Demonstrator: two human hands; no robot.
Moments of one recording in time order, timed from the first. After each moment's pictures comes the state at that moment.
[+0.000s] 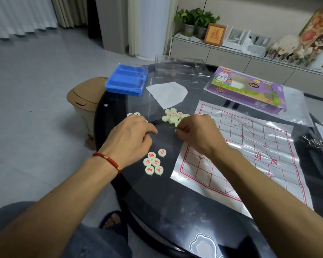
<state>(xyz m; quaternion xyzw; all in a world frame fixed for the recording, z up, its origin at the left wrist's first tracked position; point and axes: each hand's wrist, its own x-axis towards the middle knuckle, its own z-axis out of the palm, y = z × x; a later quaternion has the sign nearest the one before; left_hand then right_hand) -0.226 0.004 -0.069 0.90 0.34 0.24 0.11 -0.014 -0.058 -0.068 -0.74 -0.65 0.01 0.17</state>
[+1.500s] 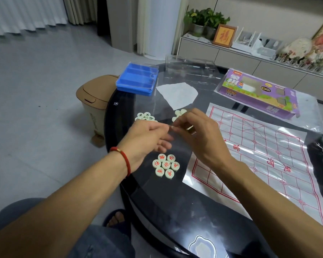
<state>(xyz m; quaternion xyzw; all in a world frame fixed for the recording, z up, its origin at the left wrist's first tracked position) -0.214 -0.012 -0.054 0.58 0.44 0.27 0.62 -0.041 -0.064 -0.067 -0.61 -0.71 0.00 0.36</state>
